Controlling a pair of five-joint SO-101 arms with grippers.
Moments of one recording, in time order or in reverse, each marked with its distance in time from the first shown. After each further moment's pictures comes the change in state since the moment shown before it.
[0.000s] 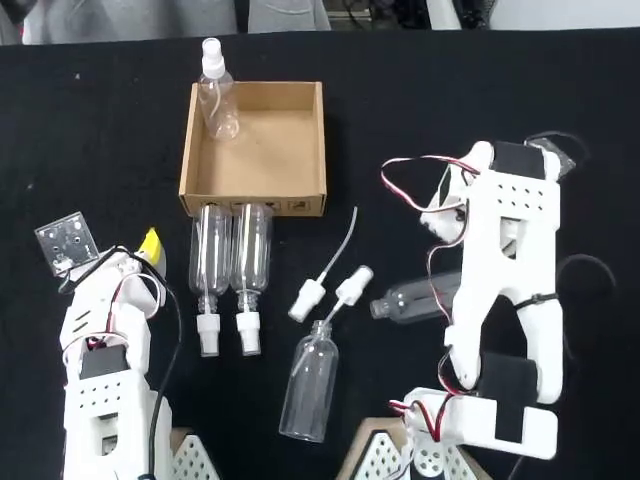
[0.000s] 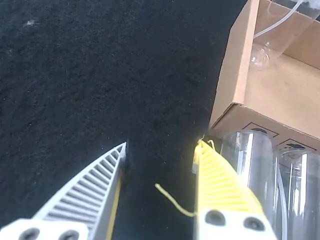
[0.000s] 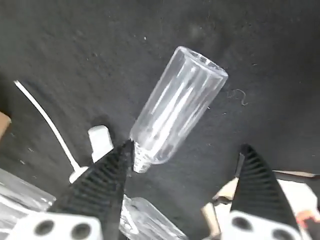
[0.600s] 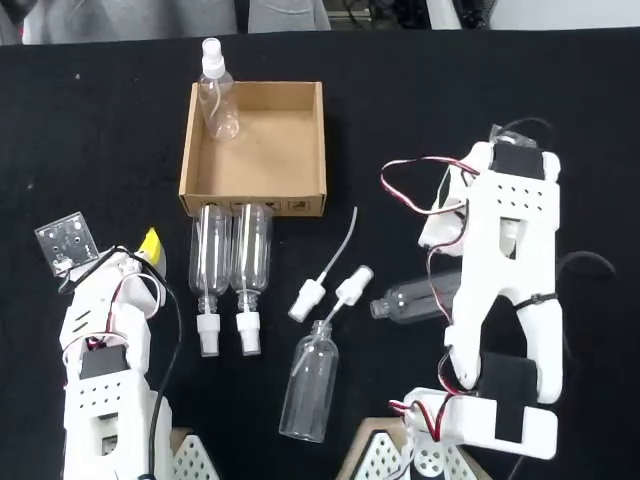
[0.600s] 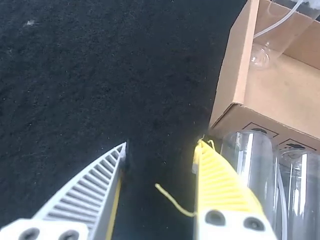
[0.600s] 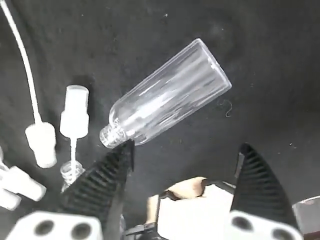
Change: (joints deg) left arm 0.0 0.0 0.0 0.0 0.0; right arm 0.0 0.0 0.5 2.4 23.5
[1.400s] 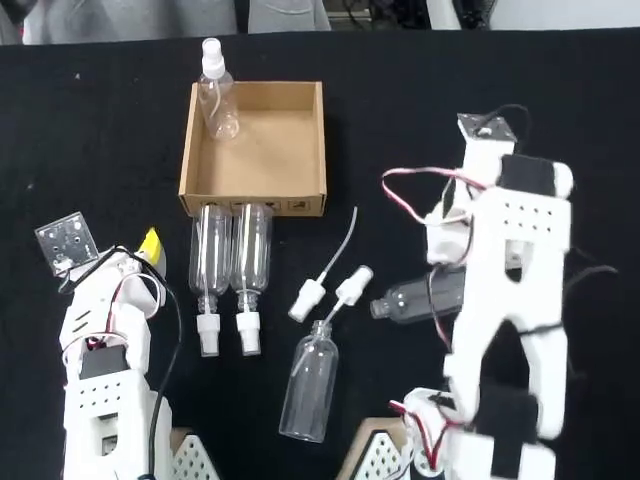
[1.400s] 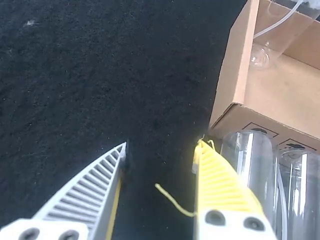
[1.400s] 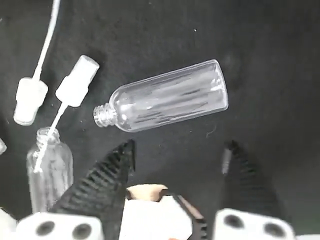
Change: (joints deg) left arm 0.0 0.0 0.0 0.0 0.0; right arm 0.0 -10.5 2.3 0.0 23.6
